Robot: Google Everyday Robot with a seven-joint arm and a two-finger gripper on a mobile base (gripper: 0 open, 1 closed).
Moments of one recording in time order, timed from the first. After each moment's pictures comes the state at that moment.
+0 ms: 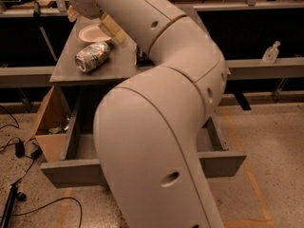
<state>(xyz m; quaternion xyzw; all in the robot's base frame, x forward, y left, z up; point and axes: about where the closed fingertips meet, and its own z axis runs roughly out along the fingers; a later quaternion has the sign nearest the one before) 0.718 0.145 0.948 -0.94 0.28 -0.17 0.06</state>
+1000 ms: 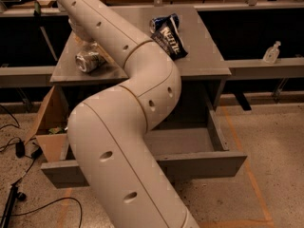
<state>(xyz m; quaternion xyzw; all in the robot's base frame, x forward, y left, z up) 0.776 0.176 0.849 -0.94 0.30 -0.14 0.03</state>
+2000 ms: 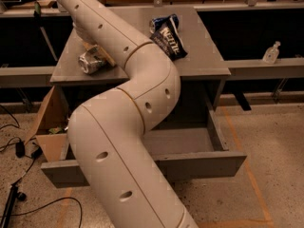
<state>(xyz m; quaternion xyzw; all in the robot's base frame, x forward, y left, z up) 0.782 0.170 0.832 -0.94 0.30 -0.13 0.02</state>
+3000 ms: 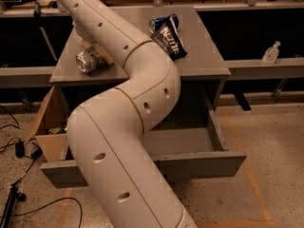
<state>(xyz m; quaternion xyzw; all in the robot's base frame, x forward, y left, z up) 0.780 0.167 0.838 -0.94 0.31 -0.13 0.02</state>
